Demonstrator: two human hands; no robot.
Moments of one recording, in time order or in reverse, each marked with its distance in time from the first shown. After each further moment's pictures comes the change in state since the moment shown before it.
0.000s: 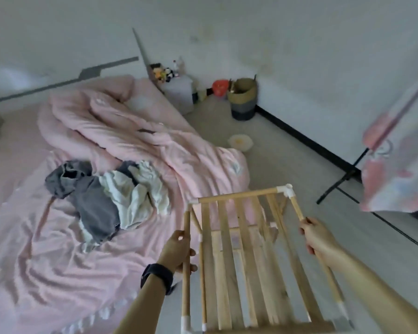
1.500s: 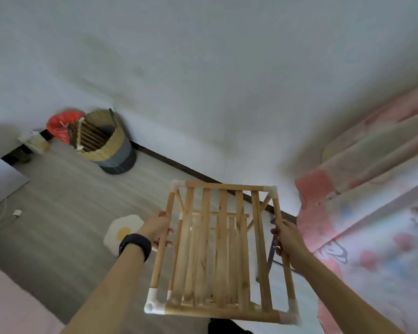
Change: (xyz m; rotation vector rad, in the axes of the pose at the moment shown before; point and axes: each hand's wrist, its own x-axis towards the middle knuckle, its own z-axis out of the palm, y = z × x) left_hand 0.578 0.788 0.546 0.542 -0.367 0.089; right_hand 0.799 -0.259 -0.274 0.510 0.373 0.364
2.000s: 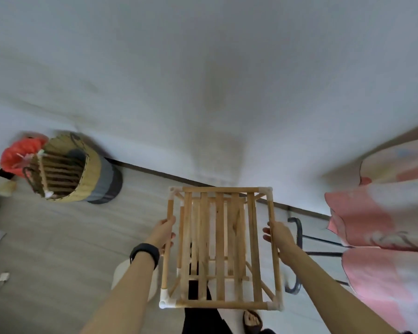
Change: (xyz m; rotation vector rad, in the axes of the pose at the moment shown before) left_hand 0.277 0.158 -0.037 0.046 -0.061 -0.136; right_hand 0.214 -0.111 0.142 0.138 0.066 0.276
